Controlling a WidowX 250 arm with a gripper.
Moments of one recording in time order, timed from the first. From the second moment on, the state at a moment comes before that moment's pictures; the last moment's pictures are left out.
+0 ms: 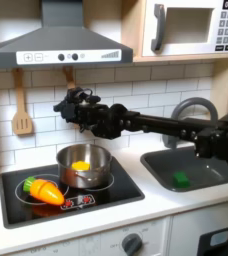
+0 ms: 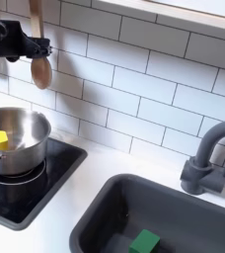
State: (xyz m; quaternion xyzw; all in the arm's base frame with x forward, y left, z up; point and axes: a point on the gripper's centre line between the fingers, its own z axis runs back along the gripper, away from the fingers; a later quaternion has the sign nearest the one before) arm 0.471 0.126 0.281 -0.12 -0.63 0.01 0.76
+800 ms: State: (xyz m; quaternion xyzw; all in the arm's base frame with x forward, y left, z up) arm 0.473 0.115 0.275 -0.13 -0.63 0.00 0.77
